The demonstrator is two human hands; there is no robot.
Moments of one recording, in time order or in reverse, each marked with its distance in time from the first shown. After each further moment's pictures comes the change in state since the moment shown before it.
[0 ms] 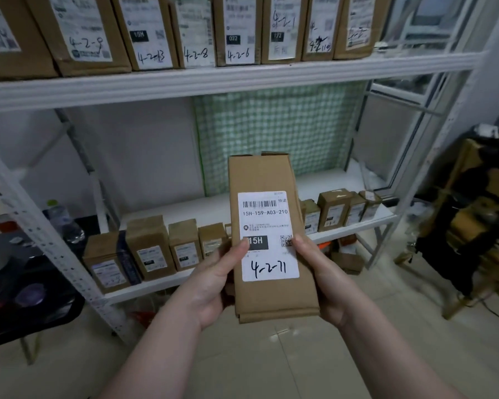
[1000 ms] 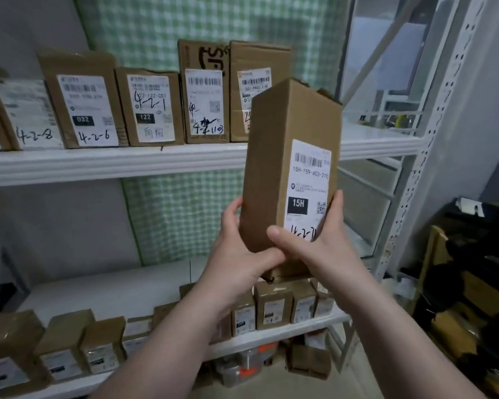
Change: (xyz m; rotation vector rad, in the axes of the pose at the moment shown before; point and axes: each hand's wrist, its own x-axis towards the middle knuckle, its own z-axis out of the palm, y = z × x) left_hand 0.253 0.106 0.334 0.499 0.170 0.623; right_hand 0.104 -0.290 -0.274 -0.726 0.366 -0.446
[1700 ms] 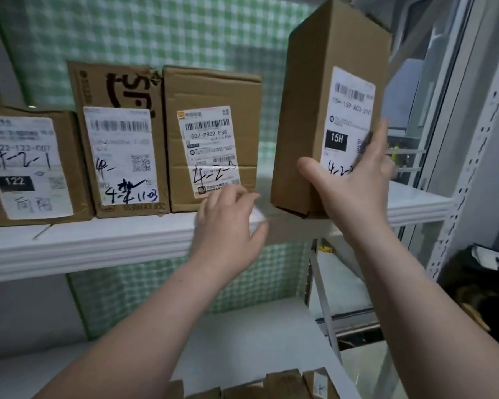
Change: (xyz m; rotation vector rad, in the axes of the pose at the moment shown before) left_hand 0.274 0.018 0.052 0.971 0.256 0.506; right_hand 0.272 -0.026 -0.082 -0.131 0.483 -0.289
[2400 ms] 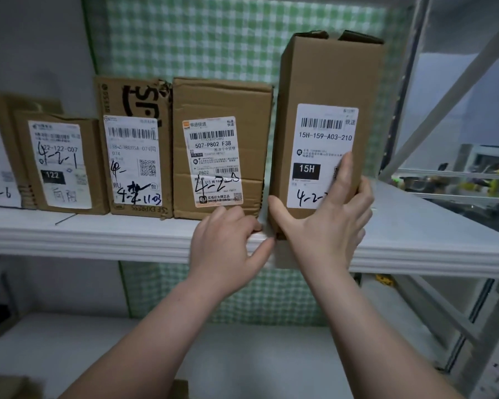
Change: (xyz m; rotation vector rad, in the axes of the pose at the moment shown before) left_hand 0.010 0.016 0.030 0.240 0.220 -0.083; right_hand 0.016 0.052 0.056 -0.162 -0.038 -0.158
